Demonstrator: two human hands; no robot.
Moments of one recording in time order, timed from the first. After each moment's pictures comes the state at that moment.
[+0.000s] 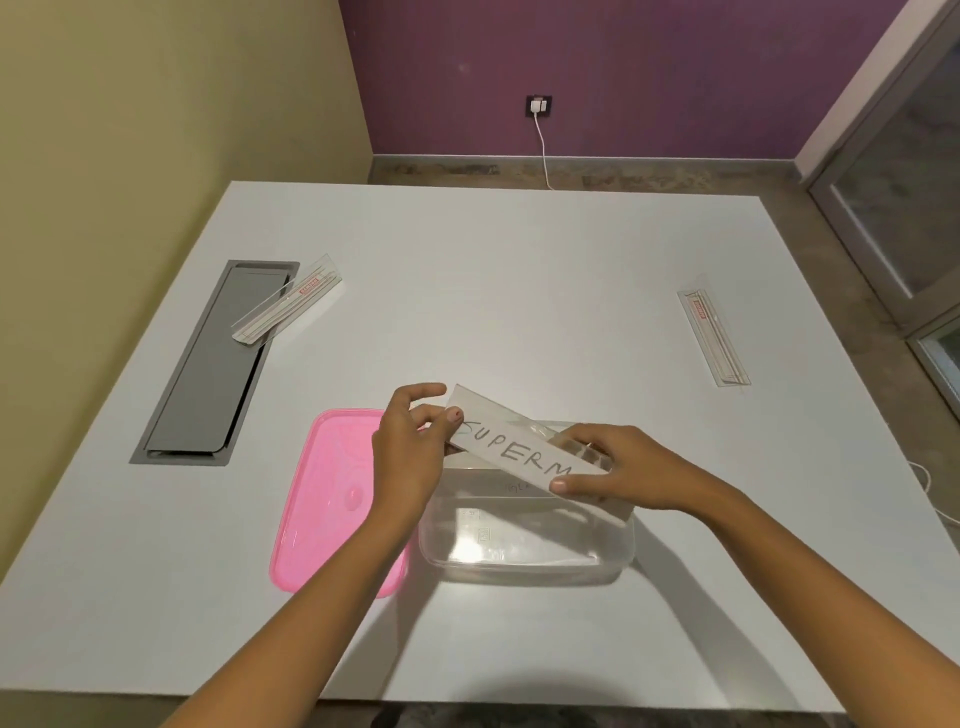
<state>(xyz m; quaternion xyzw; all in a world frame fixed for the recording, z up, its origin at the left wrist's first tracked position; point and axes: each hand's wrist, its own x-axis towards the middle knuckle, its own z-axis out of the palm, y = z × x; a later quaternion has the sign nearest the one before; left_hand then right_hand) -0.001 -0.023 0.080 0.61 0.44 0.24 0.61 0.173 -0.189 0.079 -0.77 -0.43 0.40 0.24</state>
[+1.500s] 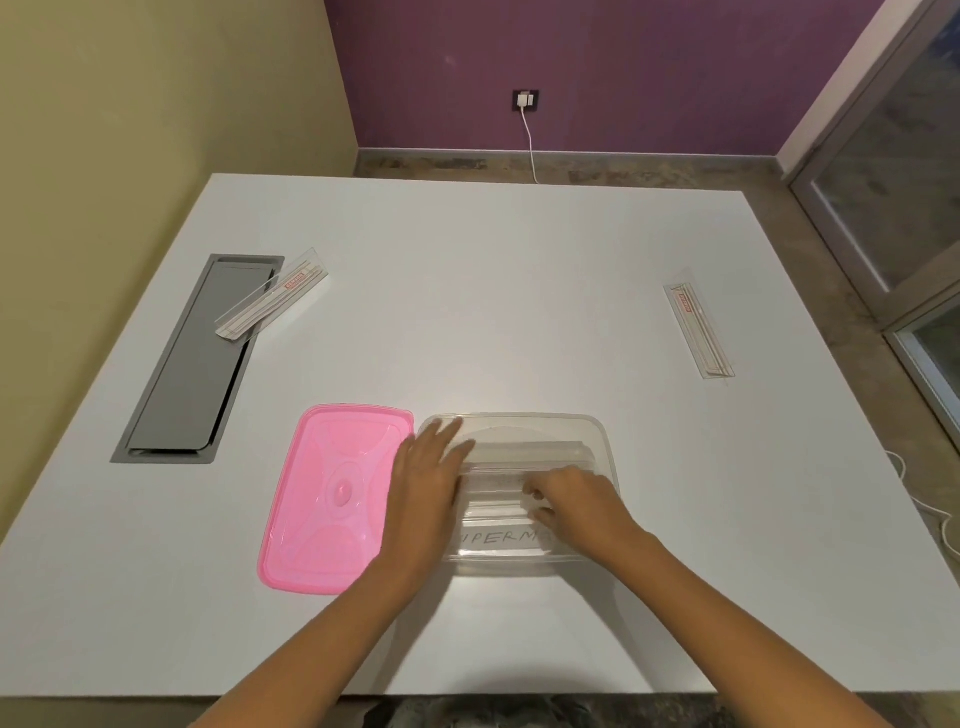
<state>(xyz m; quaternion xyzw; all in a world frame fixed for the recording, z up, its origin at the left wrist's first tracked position) -0.021 -0.051 0.012 0.93 0.27 0.14 0.20 0.119 -0.189 0.017 -0.84 -0.51 0.20 0.05</state>
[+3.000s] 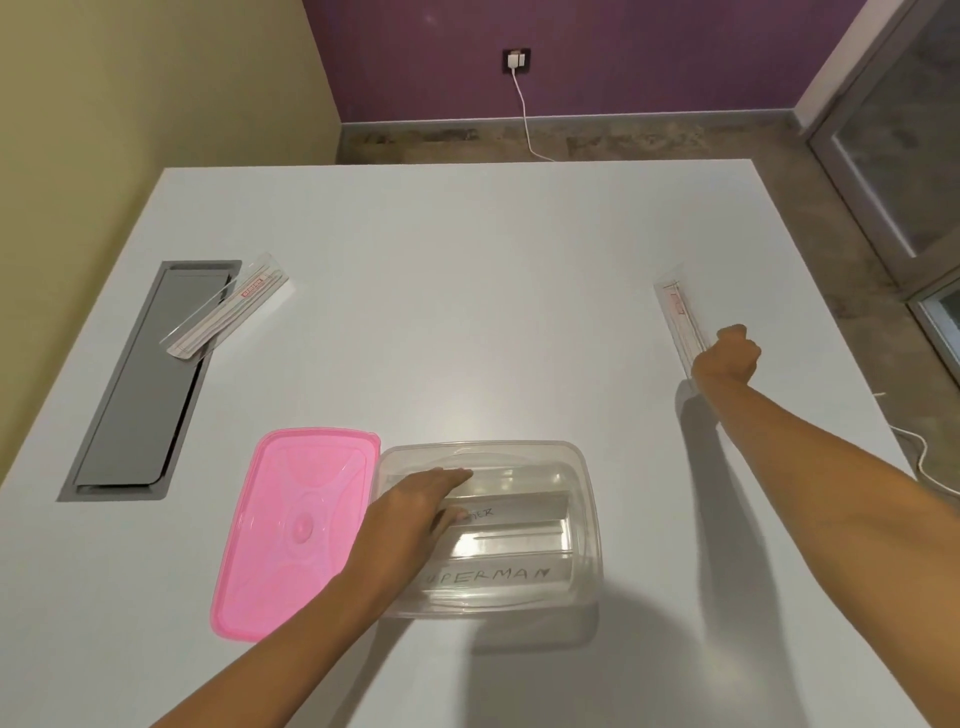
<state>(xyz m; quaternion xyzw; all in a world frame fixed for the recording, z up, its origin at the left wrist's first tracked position) 0.014 -0.040 0.006 0.93 0.24 0.01 0.28 0.402 -0.194 -0.024 -0.97 0.03 0.07 0.24</state>
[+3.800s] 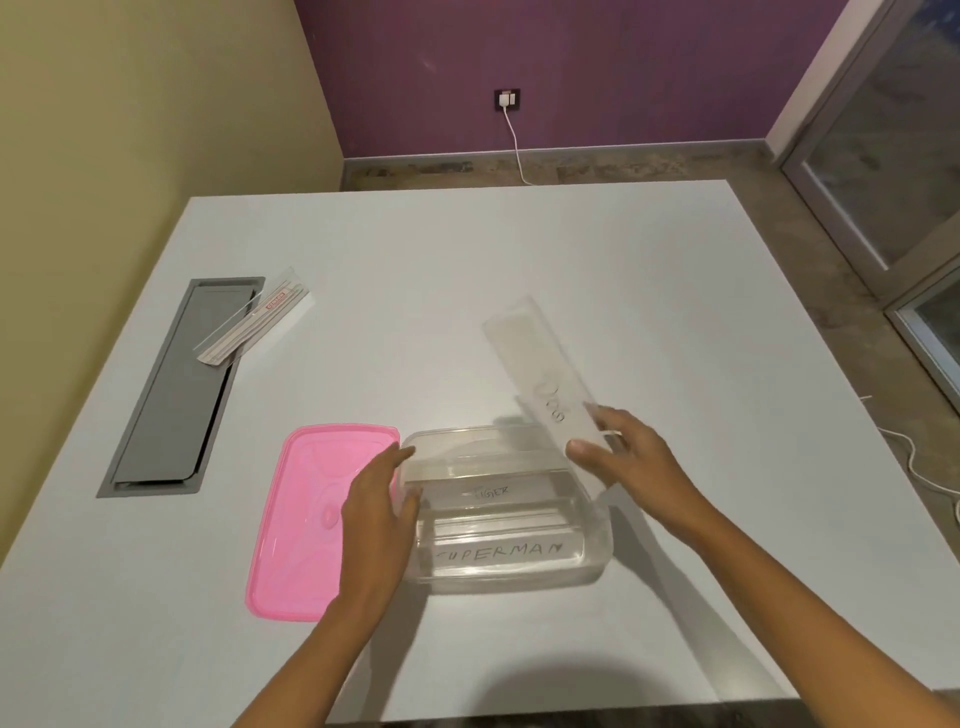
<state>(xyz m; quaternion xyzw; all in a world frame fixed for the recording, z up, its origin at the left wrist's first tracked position) -0.033 -0.048 0.029 0.80 0.42 0.18 0.39 0.180 -0.224 0.059 -0.76 -0.24 0.34 0.50</state>
